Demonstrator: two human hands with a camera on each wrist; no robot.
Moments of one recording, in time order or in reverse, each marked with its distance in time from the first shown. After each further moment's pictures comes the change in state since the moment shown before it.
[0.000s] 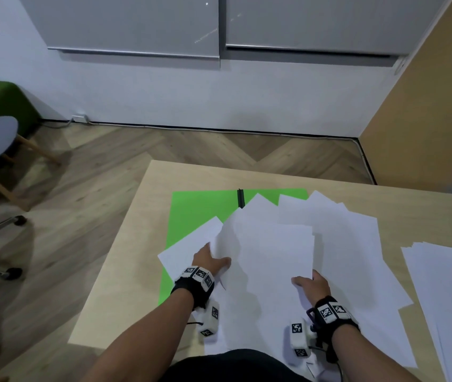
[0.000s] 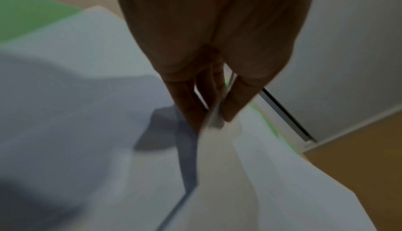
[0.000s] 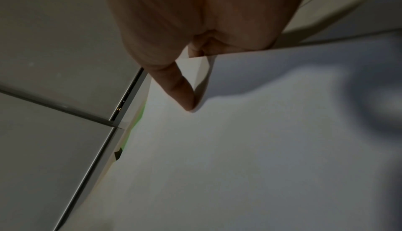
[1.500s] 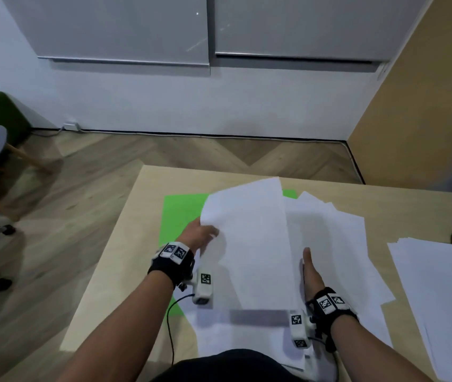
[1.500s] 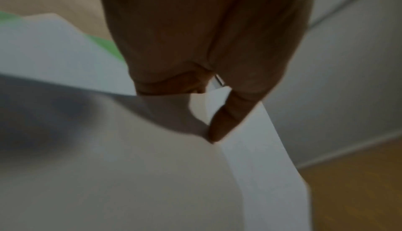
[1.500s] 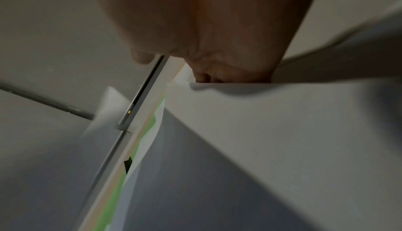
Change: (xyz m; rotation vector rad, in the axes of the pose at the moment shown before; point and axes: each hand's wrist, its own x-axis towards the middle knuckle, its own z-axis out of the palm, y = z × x) left_hand -0.006 0.065 -0.054 -0.625 -0.189 0.108; right_hand -0.019 -0.036 -0.012 0.125 -0.115 0.269
